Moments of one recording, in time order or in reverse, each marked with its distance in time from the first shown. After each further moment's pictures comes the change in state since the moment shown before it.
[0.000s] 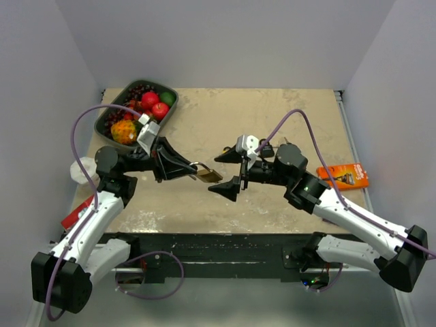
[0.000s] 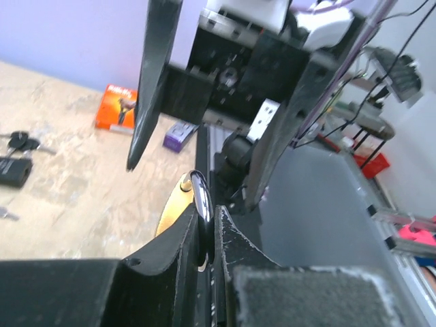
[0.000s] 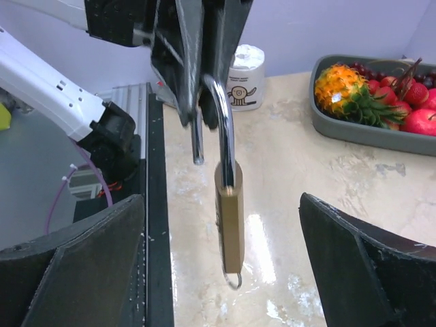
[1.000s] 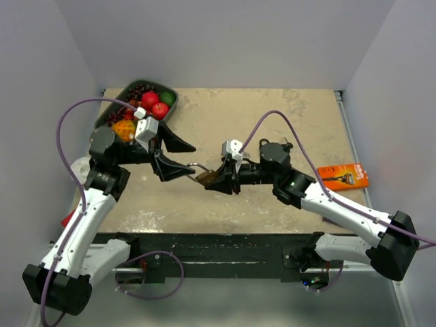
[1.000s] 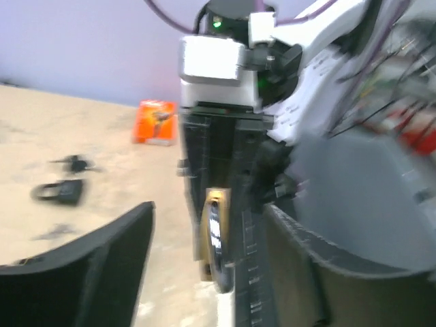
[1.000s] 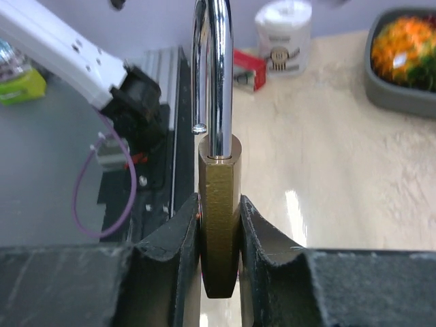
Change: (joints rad) left arm 0.003 -0.016 0.152 -0.214 -0.008 0.210; right arm 0.007 0.116 -0.039 0.090 -0.113 0.041
